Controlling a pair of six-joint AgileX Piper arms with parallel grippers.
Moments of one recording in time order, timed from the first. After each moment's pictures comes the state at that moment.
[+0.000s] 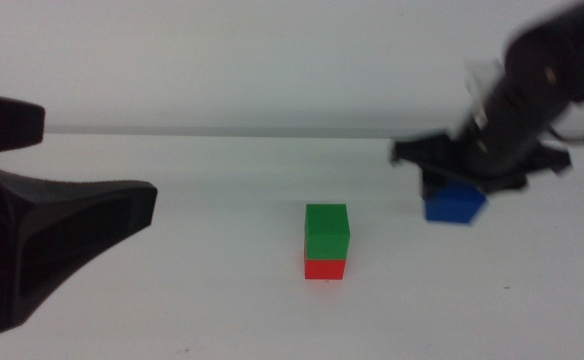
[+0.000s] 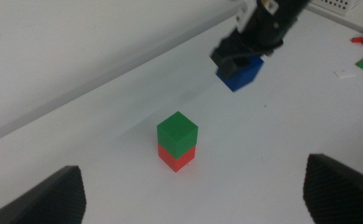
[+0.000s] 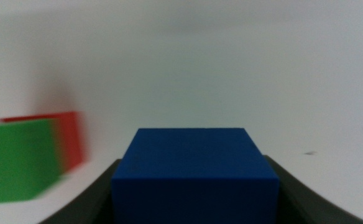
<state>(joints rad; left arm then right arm) -0.58 0.72 -1.04 -0.19 0.90 0.11 0.50 1.69 -1.39 -0.20 1.09 0.65</state>
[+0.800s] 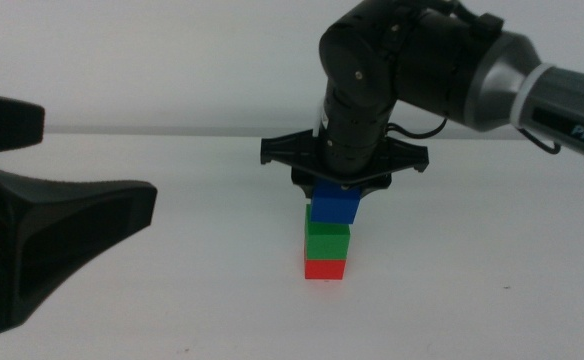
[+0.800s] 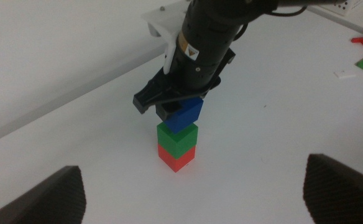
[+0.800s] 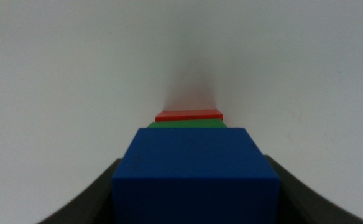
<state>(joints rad) -0.58 0.72 -1.04 -0.19 0.90 0.11 0.73 2.01 -1.79 -0.21 1.21 0.83</state>
